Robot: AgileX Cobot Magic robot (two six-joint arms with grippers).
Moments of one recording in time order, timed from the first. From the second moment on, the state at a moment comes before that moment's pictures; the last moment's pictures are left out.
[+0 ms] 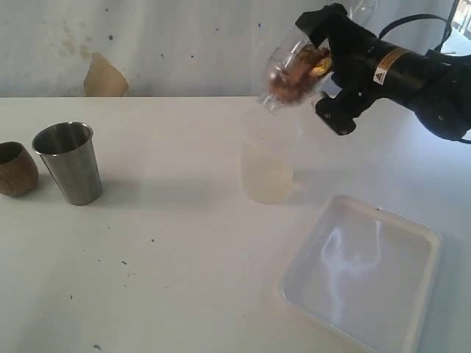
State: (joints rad) left arm -0.01 0.00 0.00 -0.04 0.24 0.07; right arm 0.05 1.81 -1.12 -0.50 -0.61 -1.86
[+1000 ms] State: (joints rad) left arm -0.01 0.00 0.00 -0.04 0.24 0.07; right arm 0.05 1.78 -1.12 -0.50 -0.69 0.44
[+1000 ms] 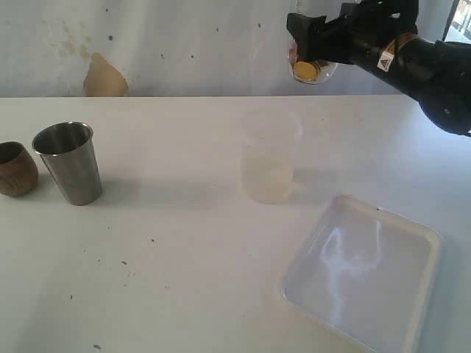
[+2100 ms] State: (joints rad) left arm -0.01 0.00 0.00 -0.04 0.24 0.07; right arm 0.23 1.78 -1.12 -0.88 -0.92 0.50
